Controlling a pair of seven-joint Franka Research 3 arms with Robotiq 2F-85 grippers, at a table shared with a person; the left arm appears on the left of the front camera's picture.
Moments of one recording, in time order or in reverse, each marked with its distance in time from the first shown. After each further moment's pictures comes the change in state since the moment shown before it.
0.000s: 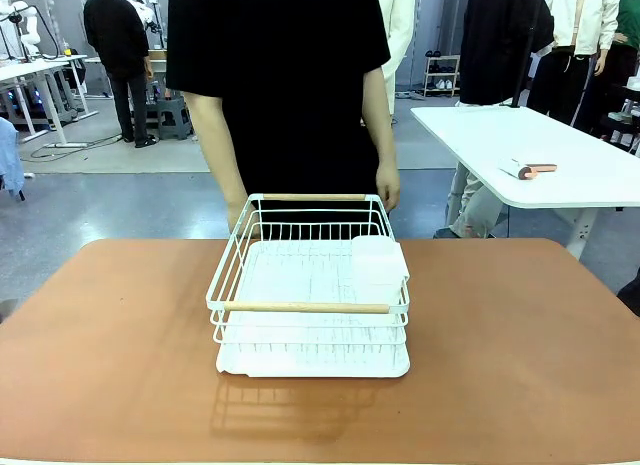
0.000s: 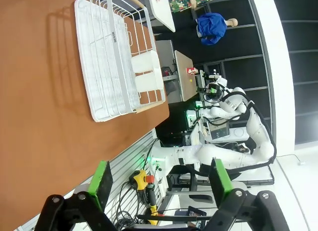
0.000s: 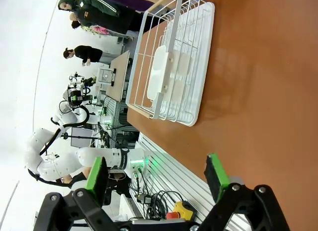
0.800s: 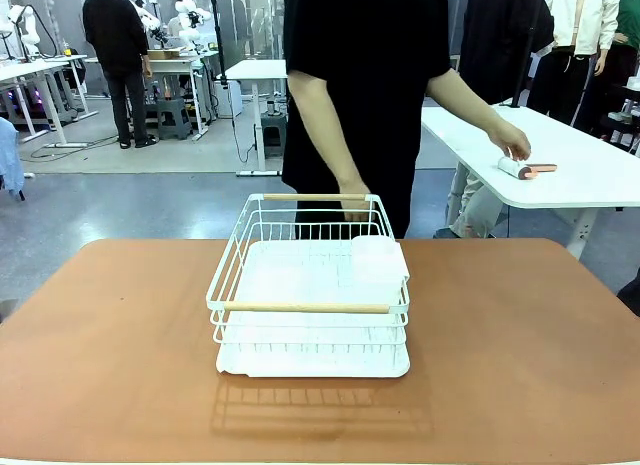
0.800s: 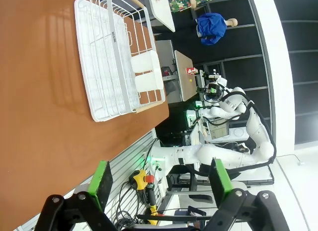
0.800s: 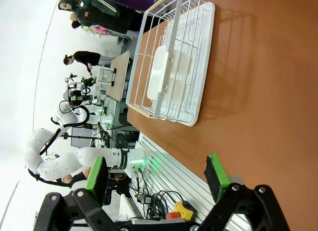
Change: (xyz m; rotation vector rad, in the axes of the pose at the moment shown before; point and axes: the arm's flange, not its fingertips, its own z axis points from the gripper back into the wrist) left arm 0.000 0.000 0.000 -0.001 0.000 0.000; right arm 0.000 0.000 0.000 0.001 0.000 0.000
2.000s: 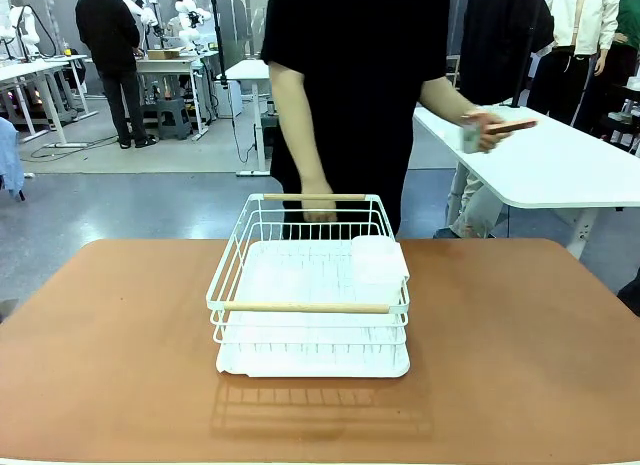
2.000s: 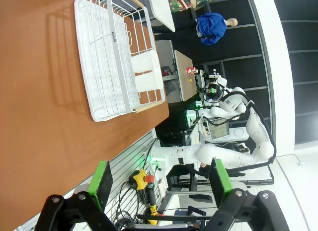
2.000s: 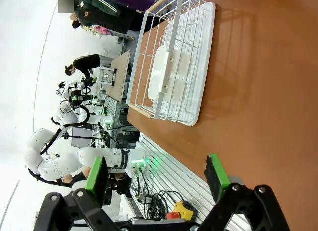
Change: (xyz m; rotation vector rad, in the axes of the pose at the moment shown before) left arm 0.000 0.000 0.000 0.000 0.001 0.000; right arm 0.000 0.000 0.000 0.002 0.000 -0.001
